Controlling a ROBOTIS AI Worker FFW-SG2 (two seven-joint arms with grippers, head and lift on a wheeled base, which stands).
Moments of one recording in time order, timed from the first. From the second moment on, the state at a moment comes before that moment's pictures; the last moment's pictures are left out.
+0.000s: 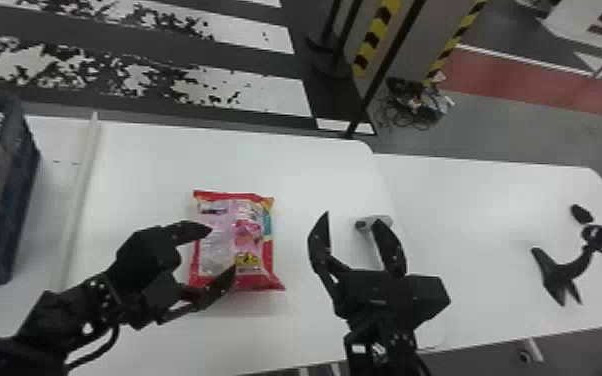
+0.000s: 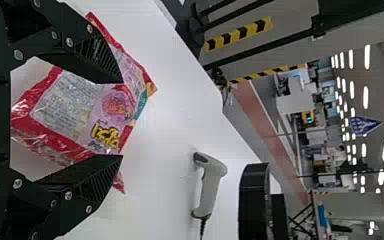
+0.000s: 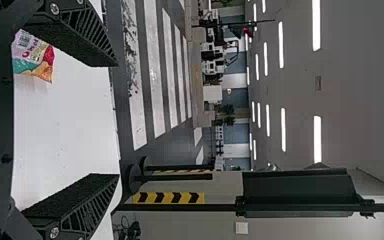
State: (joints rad) left arm 0.31 0.06 -0.32 -1.92 -0.47 0.24 -0.70; right arm 0.64 -0.15 0.07 -1.96 -0.14 -0.24 -0.23
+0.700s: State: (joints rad) left arm 0.50 0.06 0.02 -2.02 -0.09 -0.03 -0.39; right arm 0.63 -0.15 0.09 -1.94 -0.14 -0.23 -0.23
